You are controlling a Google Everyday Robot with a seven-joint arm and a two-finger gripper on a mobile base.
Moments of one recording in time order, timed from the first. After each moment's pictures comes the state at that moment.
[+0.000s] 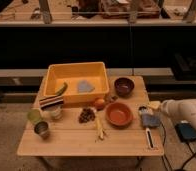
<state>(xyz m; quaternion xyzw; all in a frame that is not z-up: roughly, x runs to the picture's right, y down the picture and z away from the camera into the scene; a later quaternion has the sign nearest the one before) 0.353 0.115 0.801 0.00 -0.11 -0.49 0.86</state>
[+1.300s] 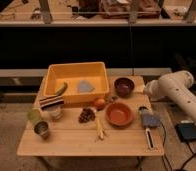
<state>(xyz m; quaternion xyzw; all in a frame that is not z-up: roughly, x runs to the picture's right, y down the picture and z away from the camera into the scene) 0.272 0.022 0.806 -0.05 -0.14 -0.53 0.83</state>
